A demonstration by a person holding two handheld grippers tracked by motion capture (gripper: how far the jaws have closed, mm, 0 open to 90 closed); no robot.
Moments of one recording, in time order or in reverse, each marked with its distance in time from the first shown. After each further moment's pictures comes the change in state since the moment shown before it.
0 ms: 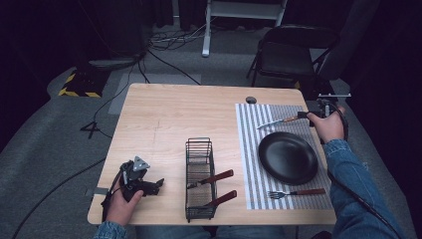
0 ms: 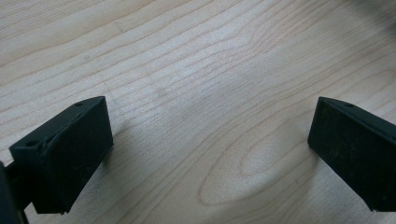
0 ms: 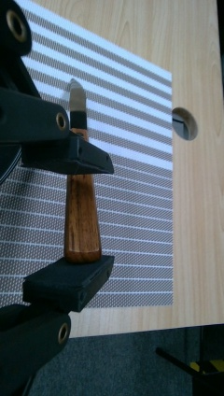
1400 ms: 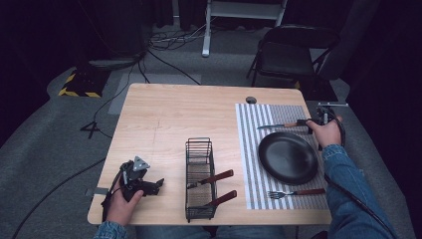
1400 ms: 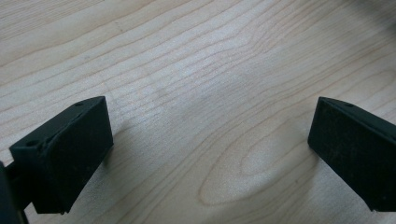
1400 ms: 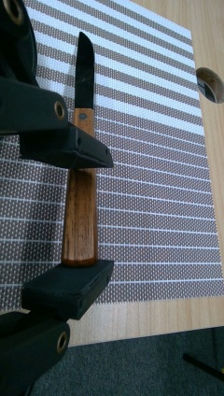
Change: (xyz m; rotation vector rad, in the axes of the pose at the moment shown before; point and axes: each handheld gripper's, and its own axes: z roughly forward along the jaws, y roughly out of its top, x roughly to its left) left arm 0.000 0.000 0.000 0.000 0.001 0.001; right arm -0.026 -0.028 0.029 0.034 0.006 0.078
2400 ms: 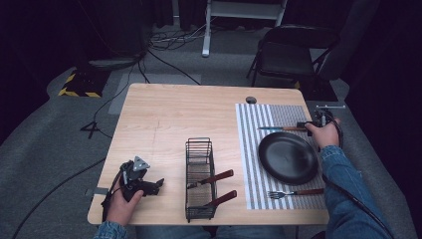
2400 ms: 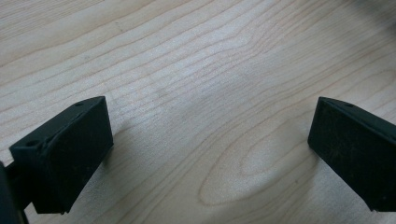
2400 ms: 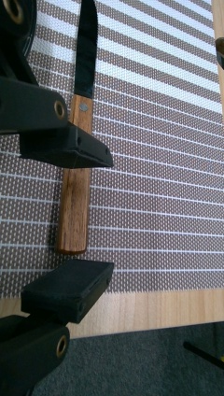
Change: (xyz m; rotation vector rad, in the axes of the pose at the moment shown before) left arm 0.000 0.000 0.000 0.000 0.000 0.000; right arm -0.006 -0.006 0.011 0.016 -0.040 -0.035
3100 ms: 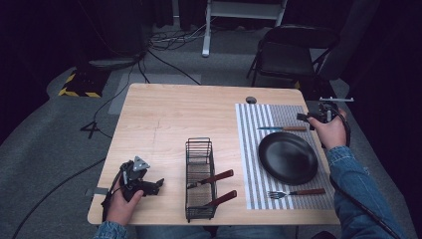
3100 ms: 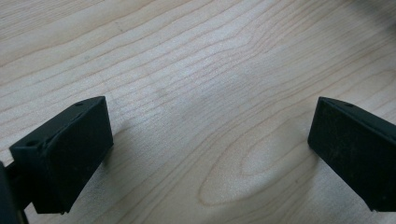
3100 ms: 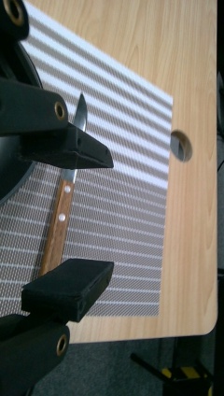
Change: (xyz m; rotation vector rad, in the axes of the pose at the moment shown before) left arm 0.000 0.000 0.000 0.000 -0.001 -0.001; right arm 0.042 0.018 -0.059 -0.134 0.079 -0.131
